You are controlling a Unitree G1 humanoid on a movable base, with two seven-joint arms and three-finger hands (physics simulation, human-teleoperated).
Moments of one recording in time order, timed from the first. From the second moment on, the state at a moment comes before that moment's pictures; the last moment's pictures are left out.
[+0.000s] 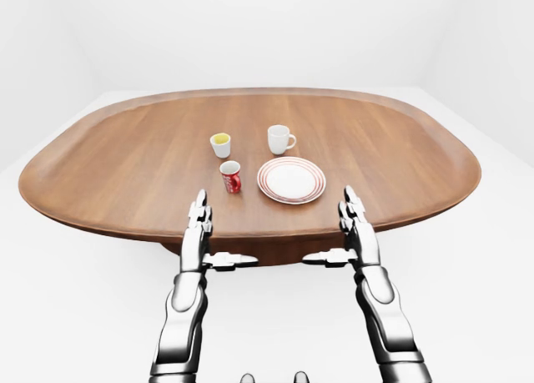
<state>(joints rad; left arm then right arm) 0.01 0.01 0.01 -0.03 -0.01 0.01 -0.02 0.00 -0.01 -0.01 -0.01 0.00 0.00 0.01</state>
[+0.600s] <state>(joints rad) 0.05 0.01 0.04 -0.13 -0.04 0.05 -0.04 0.03 -0.01 -0.01 -0.06 -0.04 -0.01 0.02</state>
